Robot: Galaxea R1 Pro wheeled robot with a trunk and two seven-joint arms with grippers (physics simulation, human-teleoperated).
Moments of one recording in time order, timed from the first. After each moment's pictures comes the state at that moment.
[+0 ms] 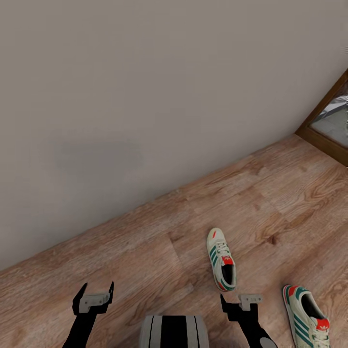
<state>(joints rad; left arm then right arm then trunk) -0.12 0.04 0.07 -0.88 0.00 -0.54 0.00 -0.19 0.00 -0.01 -0.82 0.00 -0.13 0.02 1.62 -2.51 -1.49</state>
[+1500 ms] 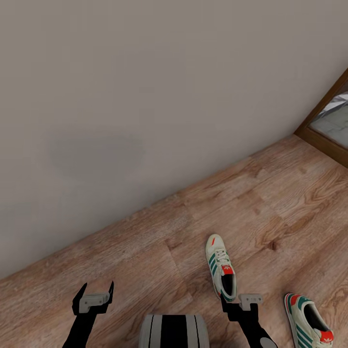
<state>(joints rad) -0.12 0.04 0.07 -0.88 0.00 -0.54 0.00 -0.19 -0.01 -0.01 -0.82 0.00 -0.13 0.02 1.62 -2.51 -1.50</state>
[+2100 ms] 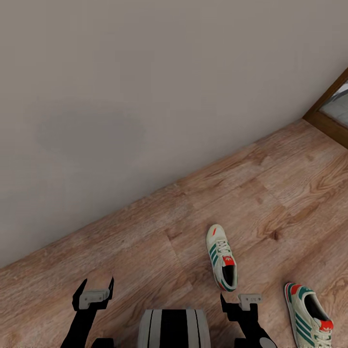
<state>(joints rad) -0.12 0.04 0.07 -0.91 0.00 -0.54 0.00 -0.19 0.00 -0.01 -0.82 0.00 -0.13 0.01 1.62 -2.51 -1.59</state>
